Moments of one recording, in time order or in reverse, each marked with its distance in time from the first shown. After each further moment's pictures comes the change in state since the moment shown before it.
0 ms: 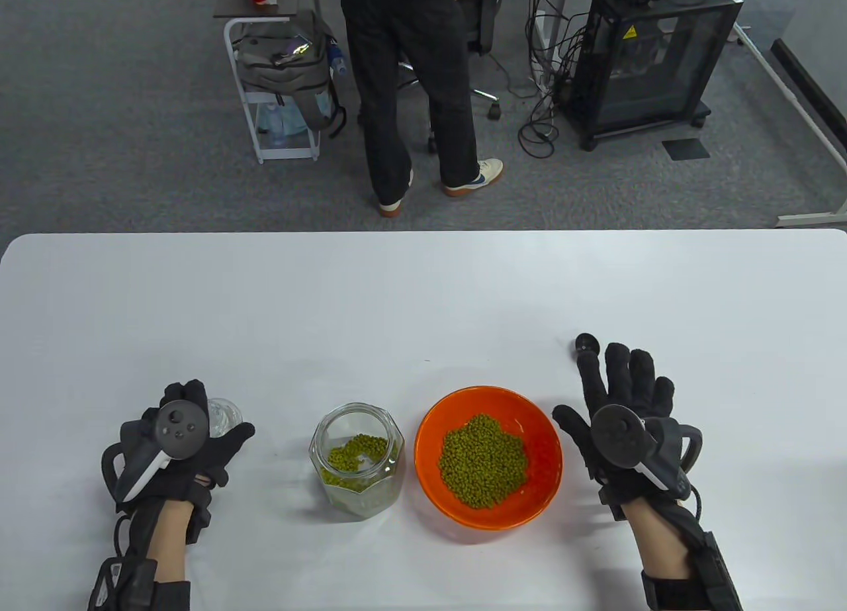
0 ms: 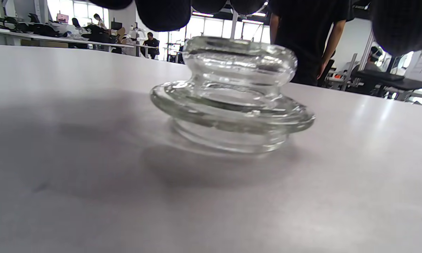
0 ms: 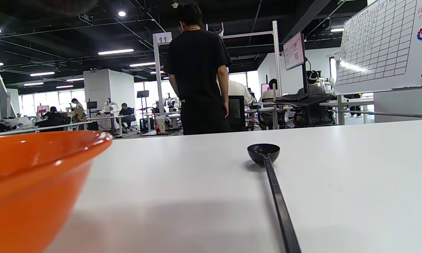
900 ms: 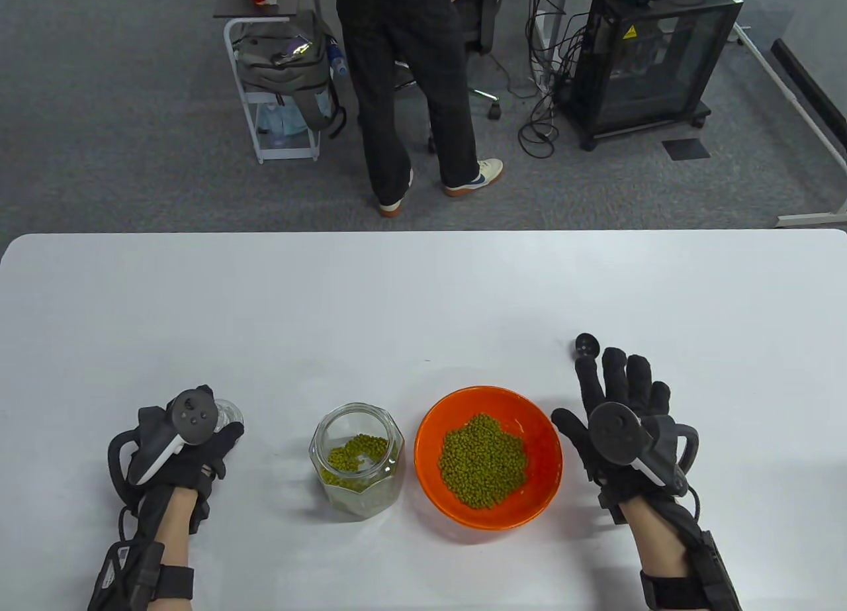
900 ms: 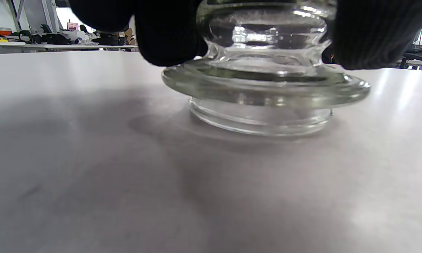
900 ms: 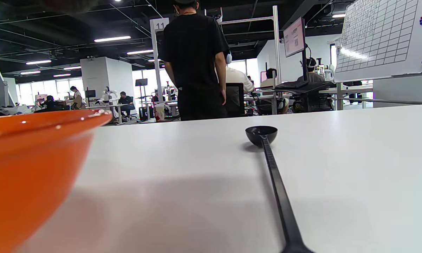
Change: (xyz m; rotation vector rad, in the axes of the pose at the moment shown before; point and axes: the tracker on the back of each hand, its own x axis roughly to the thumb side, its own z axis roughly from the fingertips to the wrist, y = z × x) left_hand 0.001 -0.010 -0.018 -0.020 0.037 -0.081; right_hand -0.001 0.005 -0.001 0.059 0.011 0.003
